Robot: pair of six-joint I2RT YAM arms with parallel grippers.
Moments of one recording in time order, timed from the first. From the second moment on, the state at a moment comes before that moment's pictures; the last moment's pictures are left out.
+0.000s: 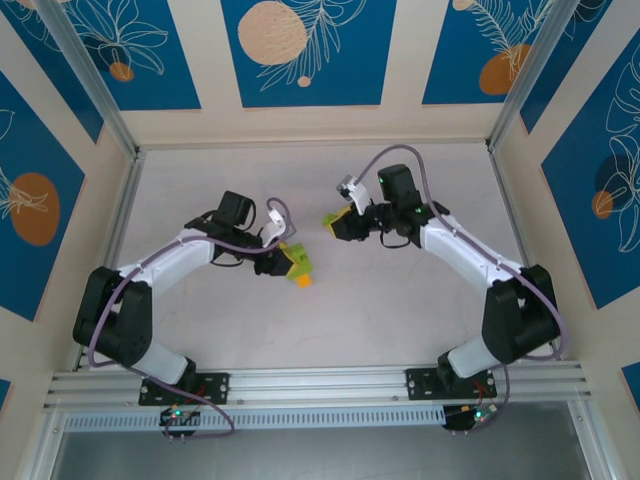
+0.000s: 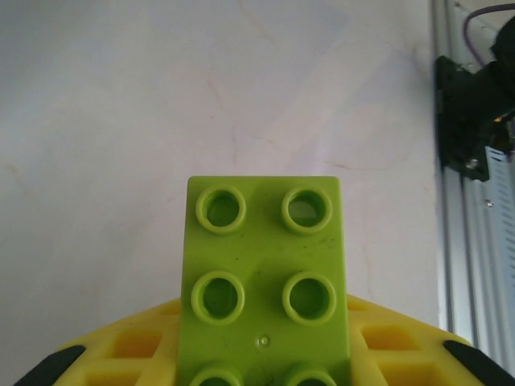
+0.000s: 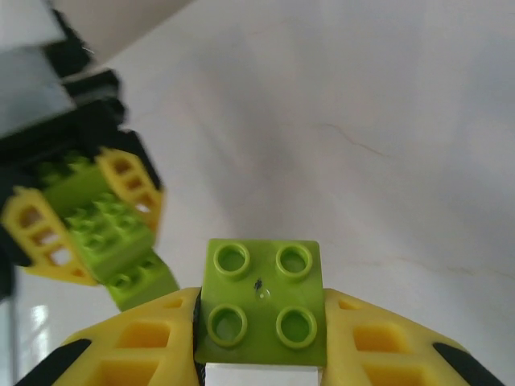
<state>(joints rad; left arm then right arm) -0.41 1.52 0.99 -0.53 0.87 0.47 0.43 1.51 1.14 -0.40 -0.70 -0.19</state>
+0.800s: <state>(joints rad) -0.41 1.62 1.10 -0.70 0.87 0.61 0.51 1.87 1.57 -1.07 -0.95 -0.57</state>
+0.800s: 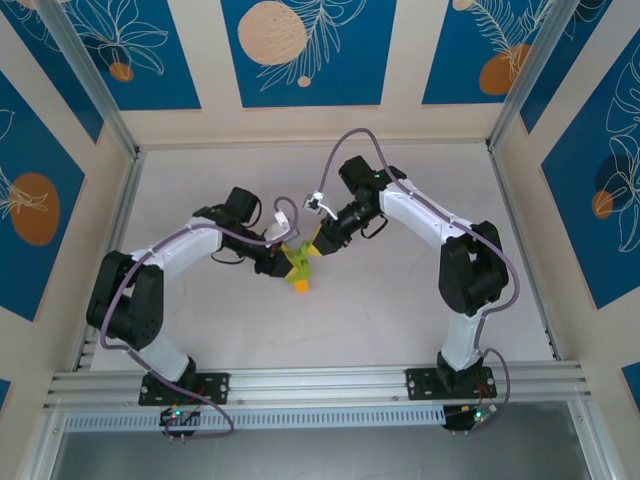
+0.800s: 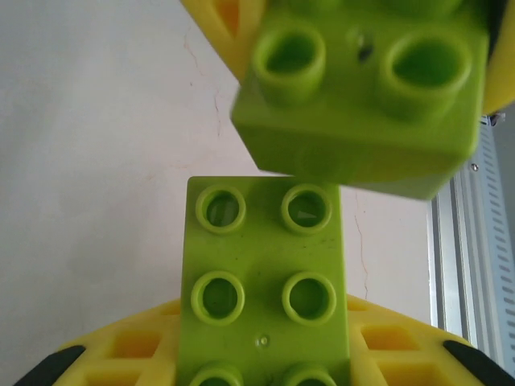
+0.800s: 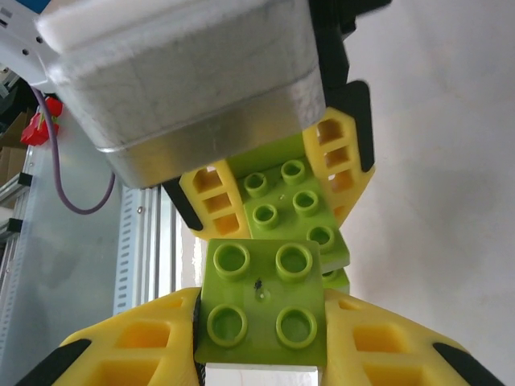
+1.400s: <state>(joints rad) -0.41 1.64 1.16 -0.80 0.97 0.71 0.51 1.94 1.69 -1.11 -0.97 -0.64</state>
